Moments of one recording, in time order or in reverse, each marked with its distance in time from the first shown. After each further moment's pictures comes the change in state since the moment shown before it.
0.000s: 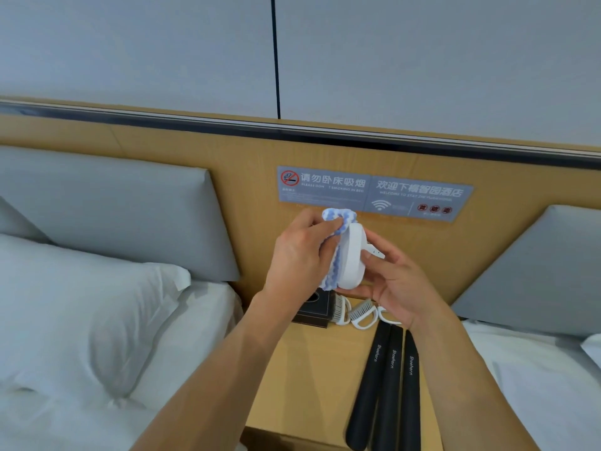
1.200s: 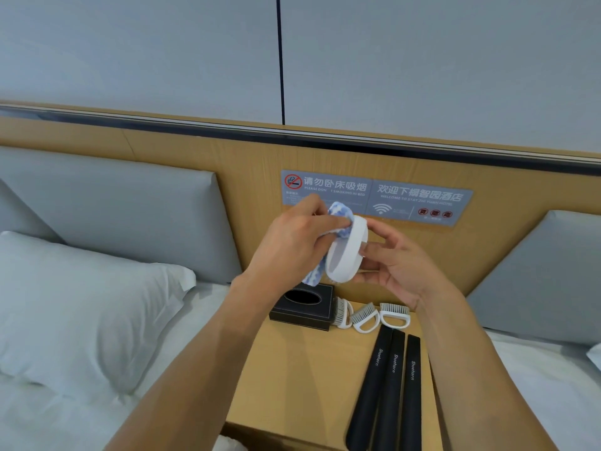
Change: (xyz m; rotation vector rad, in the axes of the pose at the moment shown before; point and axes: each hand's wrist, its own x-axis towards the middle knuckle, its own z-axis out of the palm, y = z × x) left_hand 0.017 0.016 -0.047 0.104 -0.243 0.161; right_hand -0.005 -0.036 0.019 -0.255 -0.019 0.009
